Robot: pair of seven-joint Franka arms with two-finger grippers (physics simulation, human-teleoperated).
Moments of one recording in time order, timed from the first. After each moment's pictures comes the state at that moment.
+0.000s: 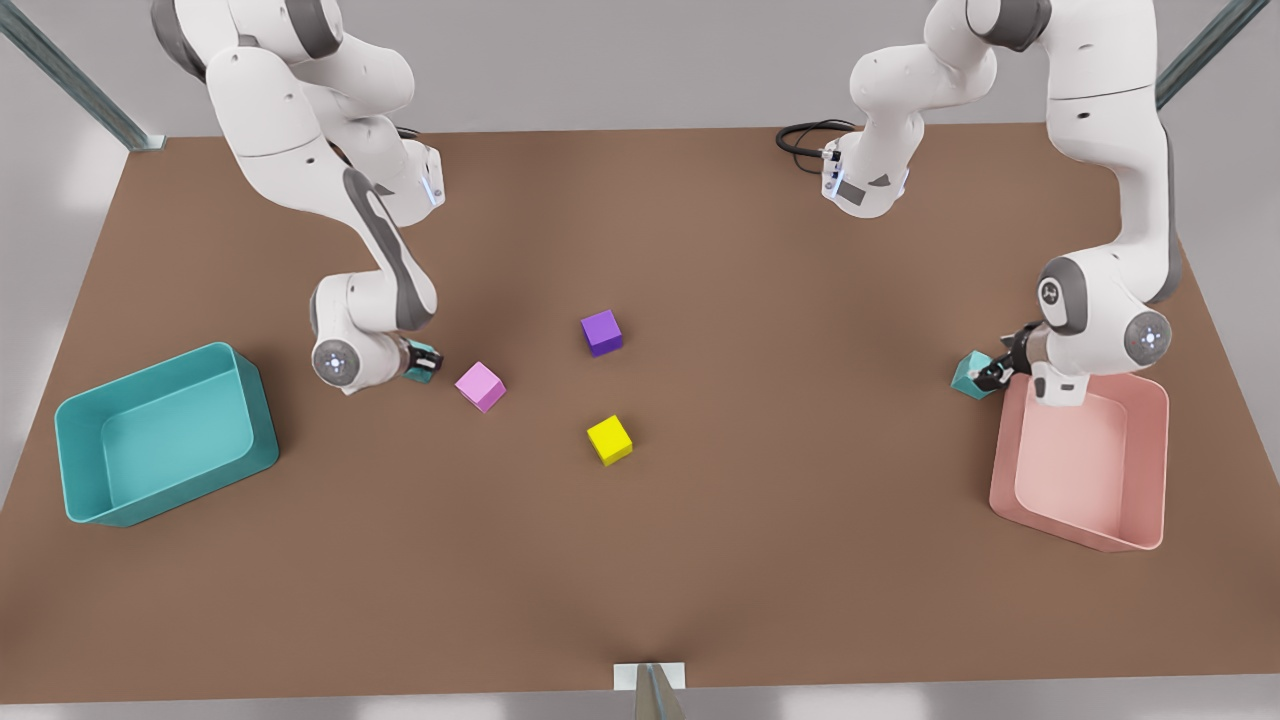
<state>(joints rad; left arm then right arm) 0.10 0.23 0.14 -2.12 -0.04 2.05 -0.53 0.18 0.31 -0.01 -2.29 0.14 2.18 0.39</state>
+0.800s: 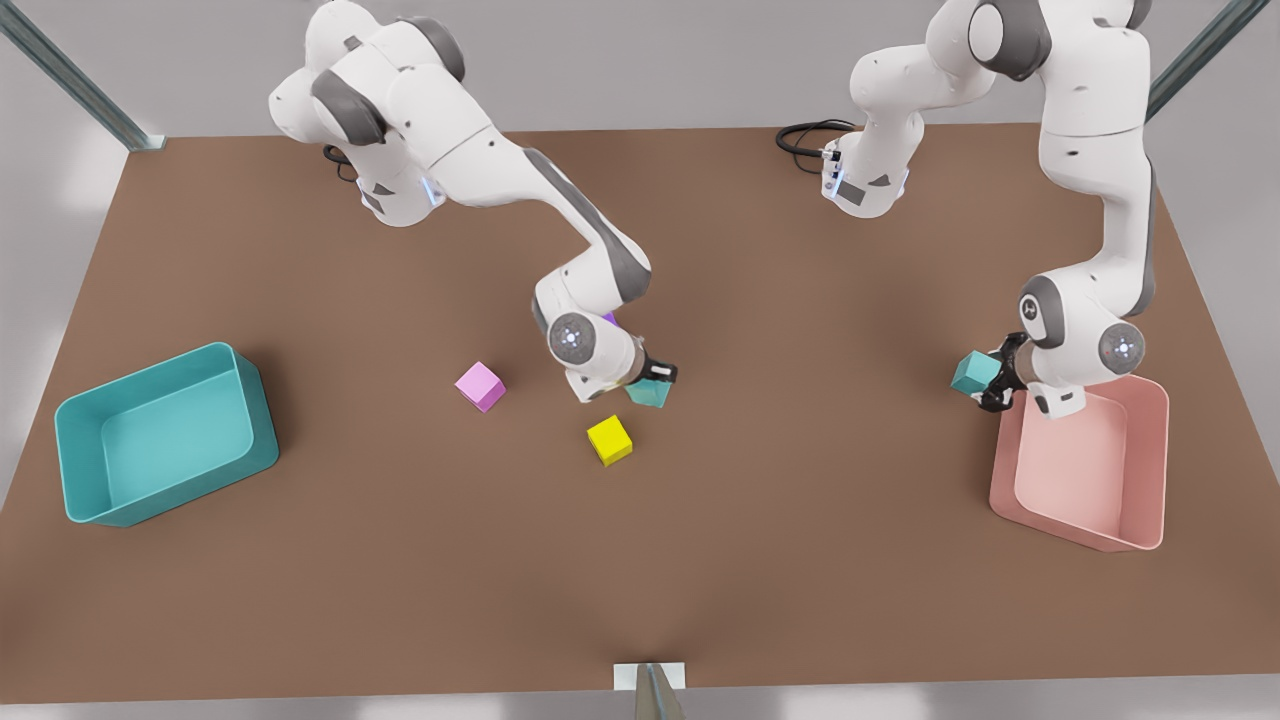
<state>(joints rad) 0.11 0.34 0.14 -2.16 -0.02 2.24 -0.85 0.80 0.71 -0.05 -1.55 0.54 2.28 0.72</state>
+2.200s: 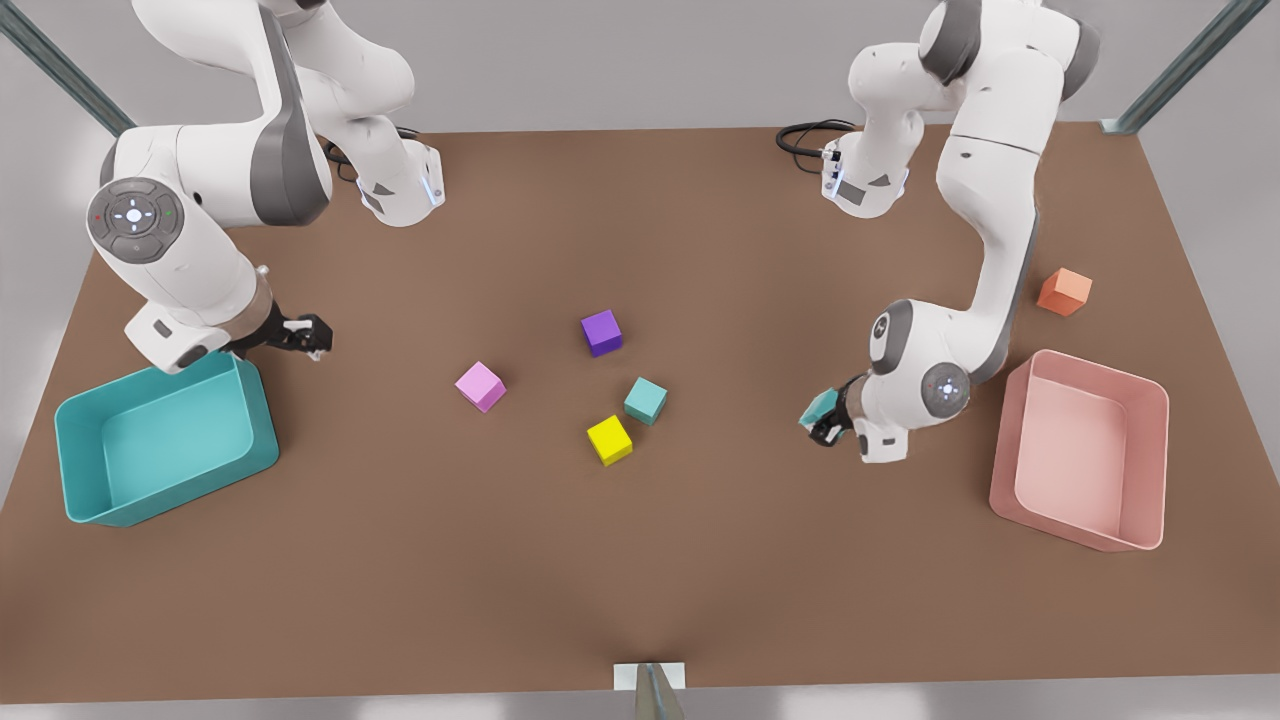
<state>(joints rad) -0.13 0.51 -0.23 -1.71 -0.17 2.10 -1.07 0.19 0.12 -0.01 -1.49 -0.16 1.52 0.11</state>
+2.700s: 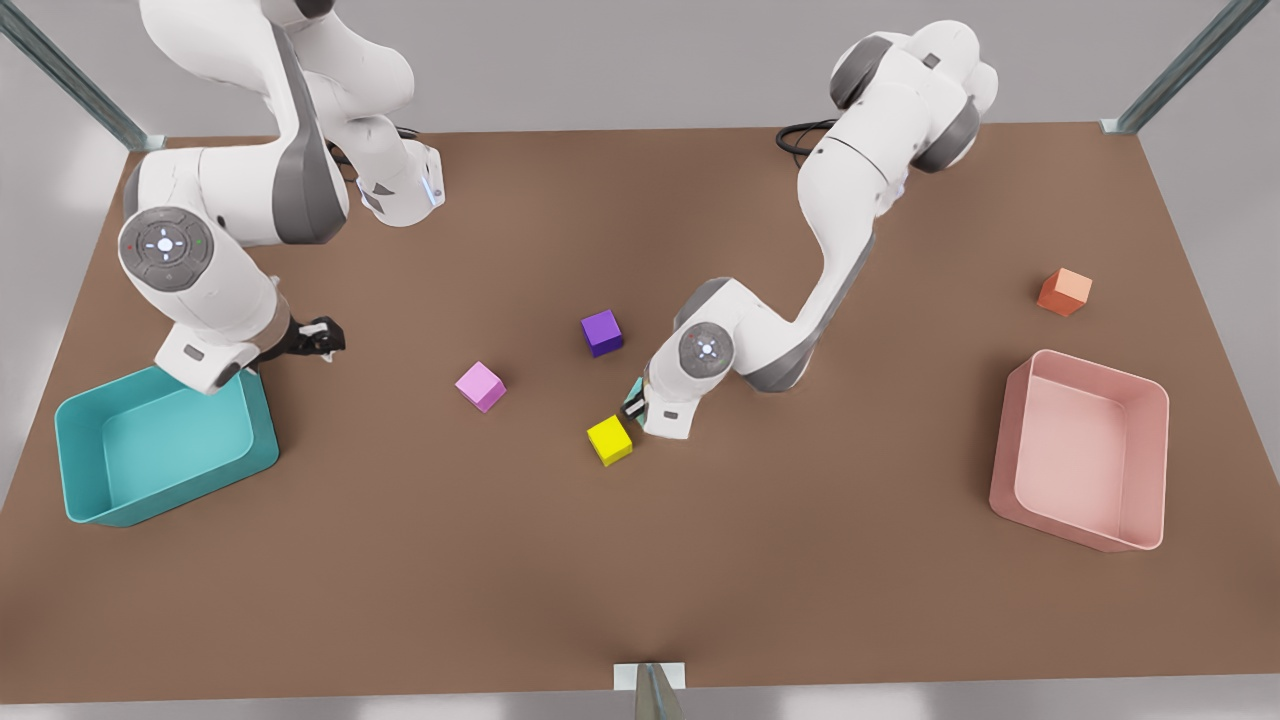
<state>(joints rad) -0.49 0.76 -0.31 -1.30 -0.04 2.05 -1.30 0.22 0.16 -0.02 -1.48 -0.17 1.51 -0.05</state>
